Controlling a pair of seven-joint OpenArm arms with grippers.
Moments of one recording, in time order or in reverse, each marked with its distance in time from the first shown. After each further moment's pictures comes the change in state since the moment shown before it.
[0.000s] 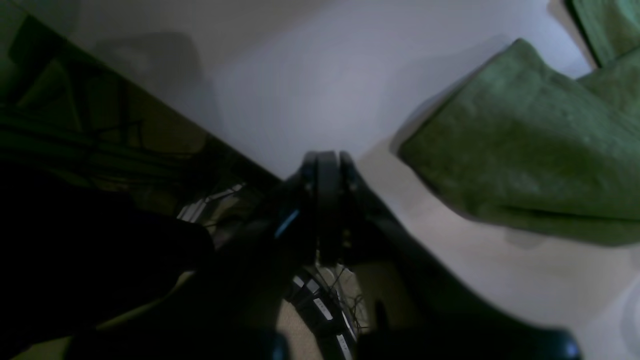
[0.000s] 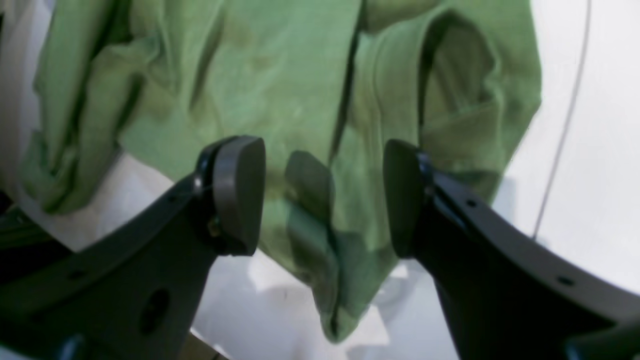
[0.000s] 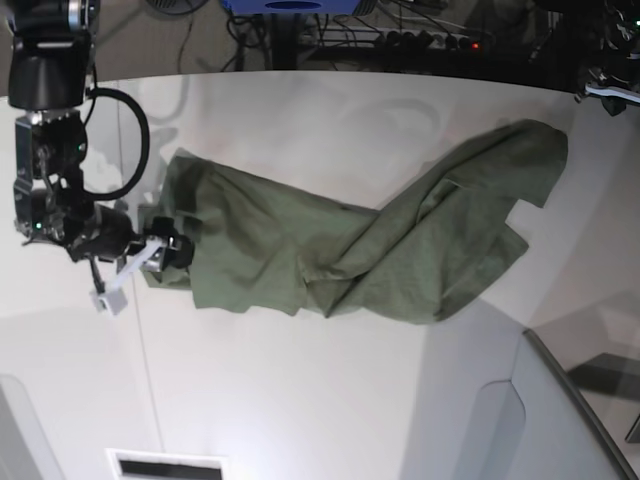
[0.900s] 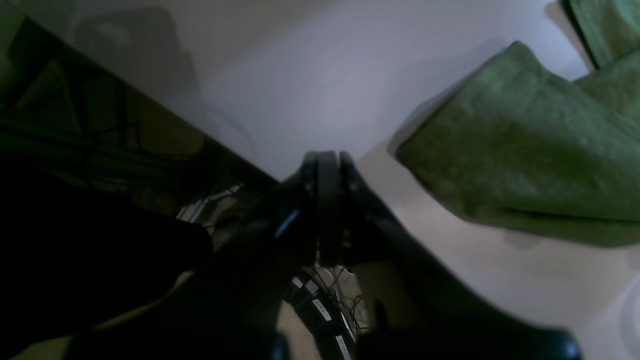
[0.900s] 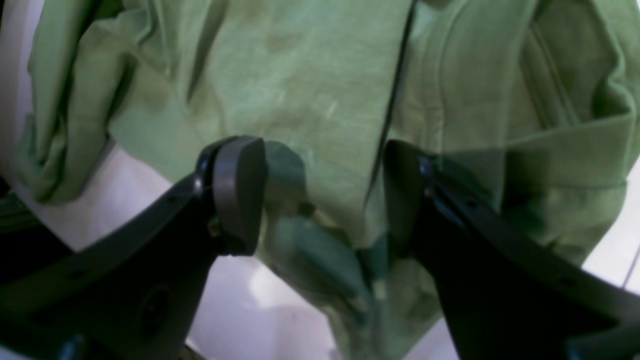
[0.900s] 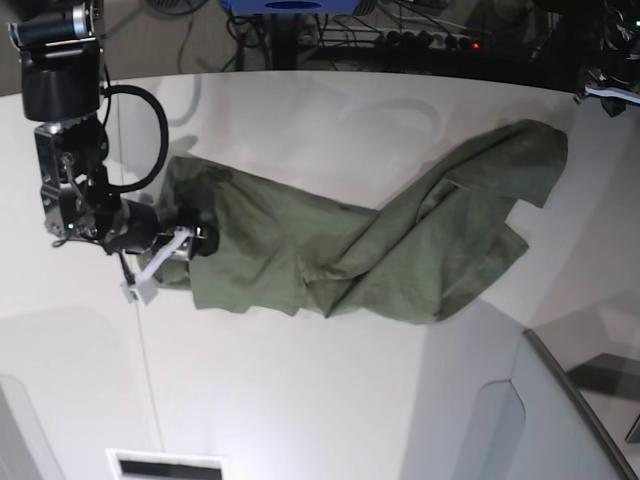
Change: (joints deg) left arm -0.1 0.0 0.0 -0.1 0.0 0.0 0.0; right arm 1.7 -0.7 -7.0 -8.0 -3.0 0.4 6.1
